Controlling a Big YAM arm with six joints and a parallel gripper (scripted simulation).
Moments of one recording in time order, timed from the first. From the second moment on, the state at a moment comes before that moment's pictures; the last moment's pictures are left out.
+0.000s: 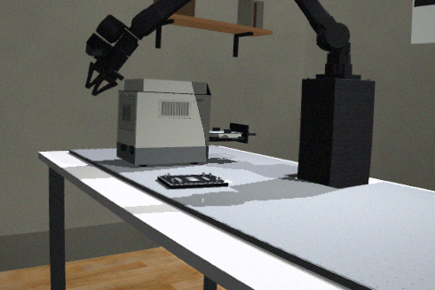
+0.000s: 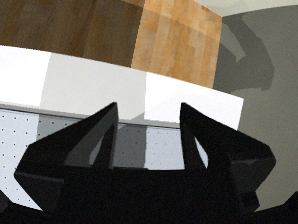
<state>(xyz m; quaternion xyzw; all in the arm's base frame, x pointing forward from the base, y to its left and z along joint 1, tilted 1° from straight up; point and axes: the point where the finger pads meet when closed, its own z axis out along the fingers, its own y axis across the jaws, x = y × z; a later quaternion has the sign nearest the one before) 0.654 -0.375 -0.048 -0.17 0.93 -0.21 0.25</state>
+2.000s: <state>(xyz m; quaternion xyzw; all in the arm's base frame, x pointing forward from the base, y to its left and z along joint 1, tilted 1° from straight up) 0.502 -0.513 0.000 0.08 0.97 -0.17 0.18</state>
